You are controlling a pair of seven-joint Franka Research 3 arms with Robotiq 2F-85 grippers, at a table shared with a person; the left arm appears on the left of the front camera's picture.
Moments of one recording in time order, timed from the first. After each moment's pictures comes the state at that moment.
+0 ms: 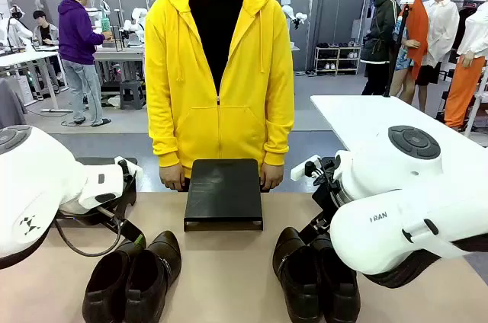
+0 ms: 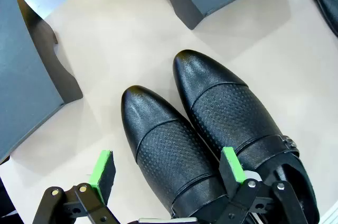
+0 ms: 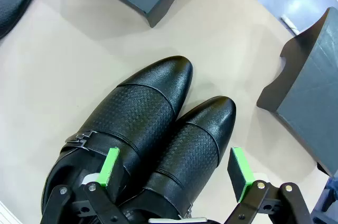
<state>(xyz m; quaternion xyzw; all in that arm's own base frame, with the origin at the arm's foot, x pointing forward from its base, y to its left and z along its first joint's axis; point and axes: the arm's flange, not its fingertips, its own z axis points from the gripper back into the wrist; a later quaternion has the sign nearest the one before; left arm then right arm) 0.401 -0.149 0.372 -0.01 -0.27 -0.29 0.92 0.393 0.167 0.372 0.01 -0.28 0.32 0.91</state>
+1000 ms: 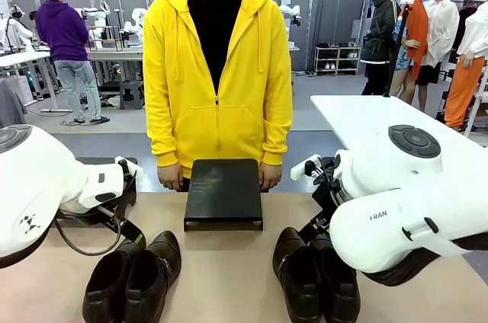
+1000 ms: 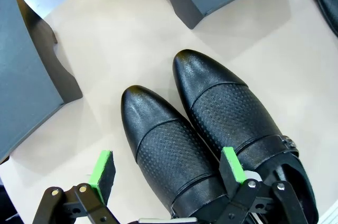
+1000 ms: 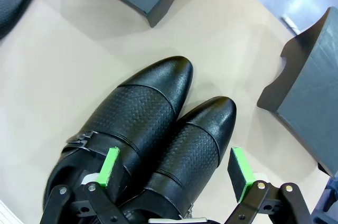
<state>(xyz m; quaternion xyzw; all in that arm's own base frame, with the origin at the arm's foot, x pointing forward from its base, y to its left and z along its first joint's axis) 0.403 -0.149 0.375 -0.01 -0.26 -0.29 0.92 0.394 0.169 0.377 0.02 -0.28 0.32 0.91</state>
